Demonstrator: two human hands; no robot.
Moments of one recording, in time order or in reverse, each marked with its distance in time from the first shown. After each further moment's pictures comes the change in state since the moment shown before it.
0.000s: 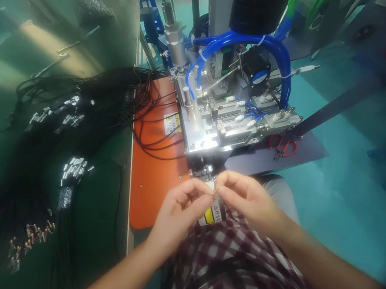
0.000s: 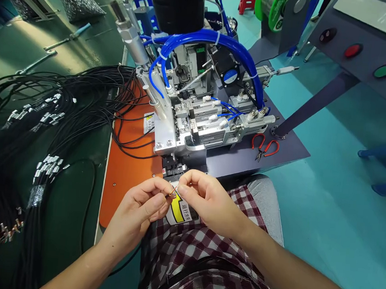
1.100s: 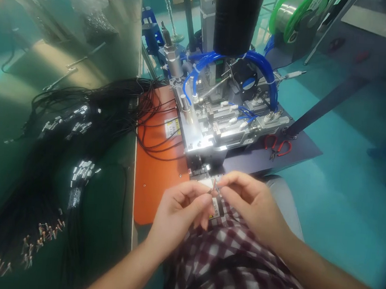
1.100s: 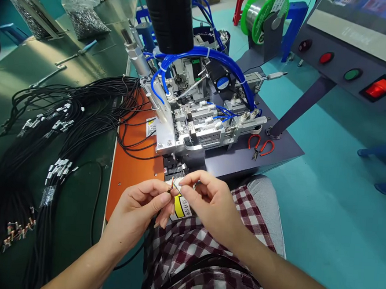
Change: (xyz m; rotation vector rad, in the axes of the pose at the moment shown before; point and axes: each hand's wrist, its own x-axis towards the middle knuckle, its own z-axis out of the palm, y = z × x) left_hand -0.009 0.007 0.008 0.064 -0.015 0.039; right_hand -0.021 0.008 0.008 -0.059 0.285 -0.128
